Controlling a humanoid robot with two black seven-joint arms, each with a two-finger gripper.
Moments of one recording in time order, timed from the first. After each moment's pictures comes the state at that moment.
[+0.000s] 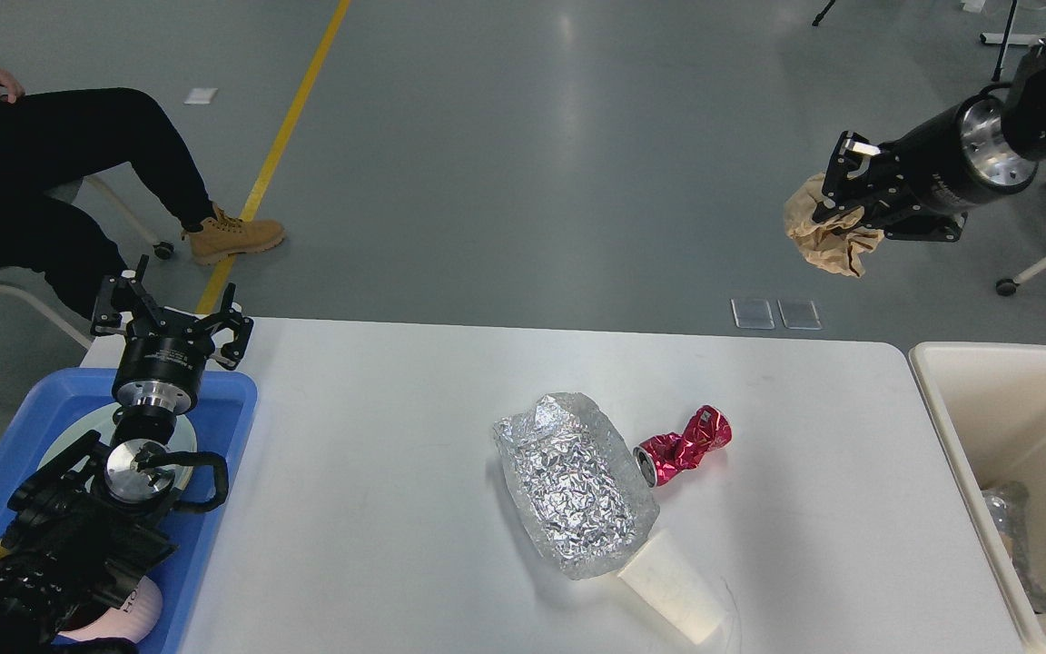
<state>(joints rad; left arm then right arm) -0.65 0.17 -1.04 -0.32 -0.14 -0.54 -0.36 1.99 -0.56 -1.03 0.99 0.11 0.65 -0.18</state>
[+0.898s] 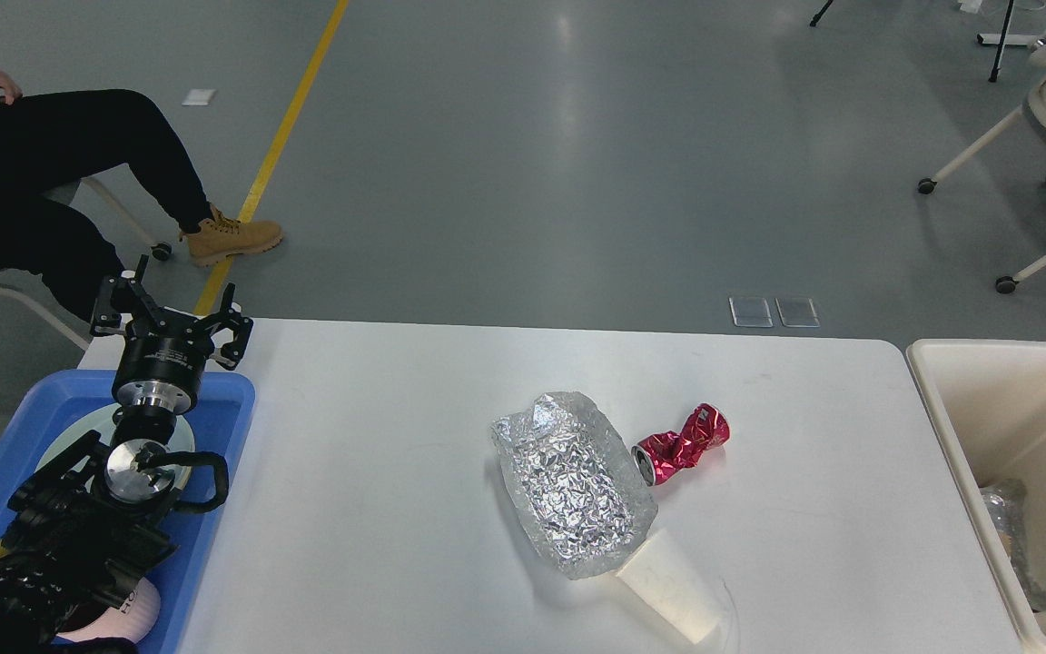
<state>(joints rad) -0.65 0.17 -1.04 -0.32 -0.14 -0.54 -0.36 1.25 -0.77 -1.02 0.65 0.11 0.25 -0.17</state>
